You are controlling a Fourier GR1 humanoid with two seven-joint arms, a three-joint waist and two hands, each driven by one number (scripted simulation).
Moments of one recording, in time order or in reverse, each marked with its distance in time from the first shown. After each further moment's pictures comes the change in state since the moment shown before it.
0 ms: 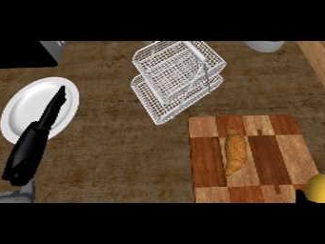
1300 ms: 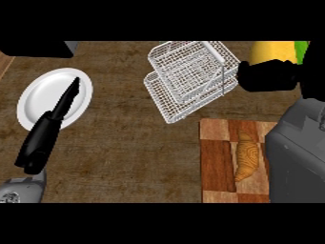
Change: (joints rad) left arm -0.088 -0.020 -0.029 0.037 -0.010 -0.030 0.010; right arm -1.165 0.023 0.029 0.387 0.091 0.274 0.324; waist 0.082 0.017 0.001
